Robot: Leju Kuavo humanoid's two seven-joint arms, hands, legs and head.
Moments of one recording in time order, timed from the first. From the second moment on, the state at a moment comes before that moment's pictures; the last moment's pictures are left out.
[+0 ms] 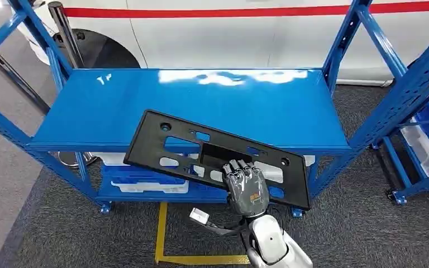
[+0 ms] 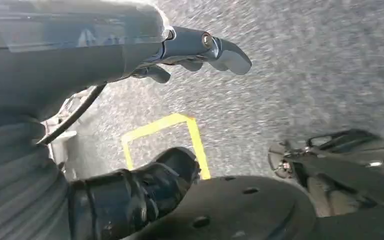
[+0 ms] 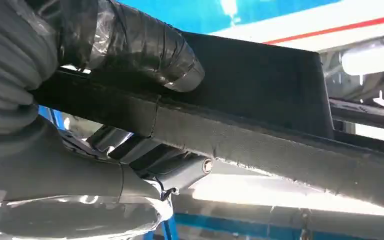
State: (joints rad) left arm -0.11 -0.14 1.17 -0.20 -1.33 0.06 0.13; right arm -0.27 0.06 0.58 -1.24 1.43 -0.69 0.09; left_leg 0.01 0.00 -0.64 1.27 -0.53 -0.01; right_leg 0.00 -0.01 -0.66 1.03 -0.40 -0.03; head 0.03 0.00
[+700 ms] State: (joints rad) left arm -0.11 -0.13 1.17 -0.20 -1.31 0.06 0.12; right arm -0.18 0.11 0.55 -1.28 0.15 -0.14 -0.41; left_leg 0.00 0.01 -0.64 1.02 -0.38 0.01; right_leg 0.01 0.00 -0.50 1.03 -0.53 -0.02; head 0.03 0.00
